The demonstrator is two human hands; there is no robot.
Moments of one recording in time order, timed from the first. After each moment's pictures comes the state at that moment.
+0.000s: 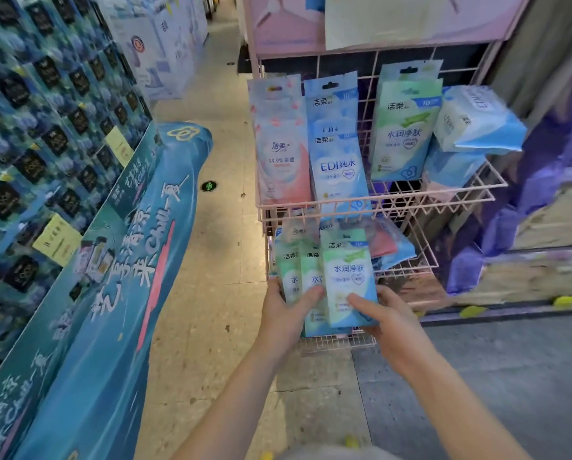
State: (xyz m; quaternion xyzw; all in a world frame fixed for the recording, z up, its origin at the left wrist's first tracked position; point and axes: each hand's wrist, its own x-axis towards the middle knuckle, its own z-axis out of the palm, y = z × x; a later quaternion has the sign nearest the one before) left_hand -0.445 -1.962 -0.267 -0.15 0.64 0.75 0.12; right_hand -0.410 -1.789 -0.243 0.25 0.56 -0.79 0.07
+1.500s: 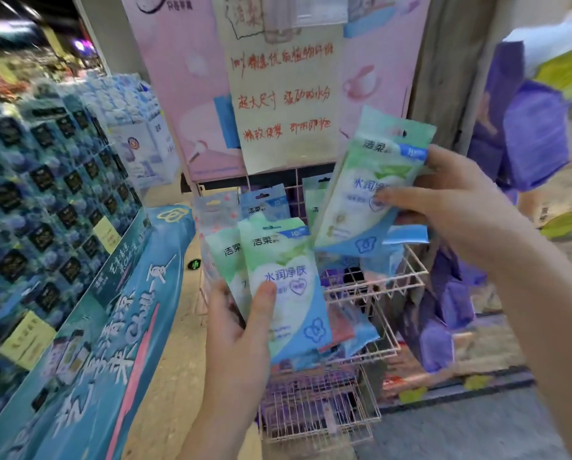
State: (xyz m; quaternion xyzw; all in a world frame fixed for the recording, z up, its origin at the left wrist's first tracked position) left_hand -0.454 -1.904 -0.097 0.03 0.63 0.77 -0.09; right_hand -0.489 -1.663 0.012 -0.03 0.73 -0.66 -0.15
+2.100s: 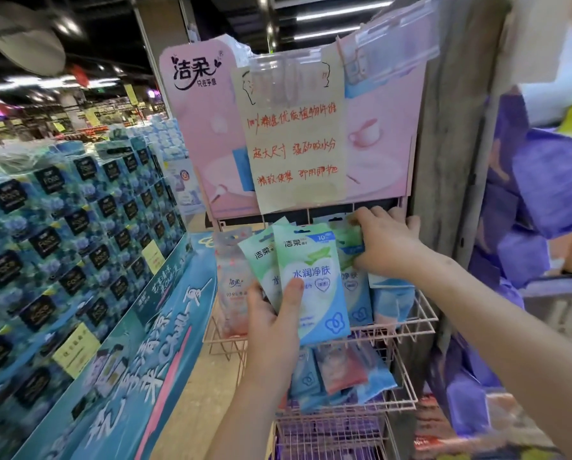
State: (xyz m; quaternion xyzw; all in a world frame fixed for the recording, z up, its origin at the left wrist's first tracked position) left_hand -0.499 -1.852 -0.089 0.00 0.63 0.77 -0.14; right_hand -0.594 -1.664 -0.024 -0.01 0.99 -0.09 -0.11
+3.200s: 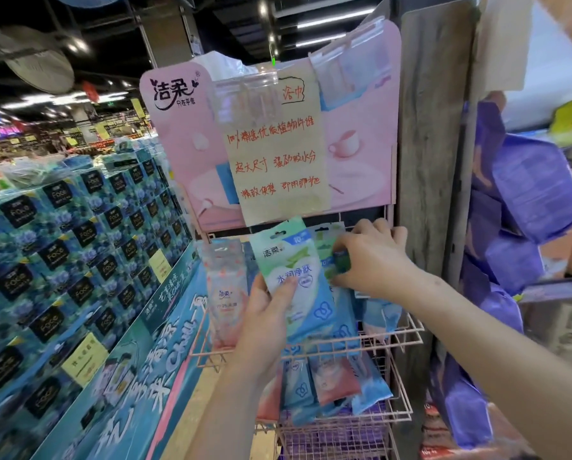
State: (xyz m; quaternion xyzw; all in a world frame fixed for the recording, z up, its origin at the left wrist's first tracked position) left_hand -0.525 -1.839 -0.076 0.00 0.62 0.79 -0.04; right_hand -0.573 -1.660 -0.024 -0.07 0.98 -0.07 -0.15
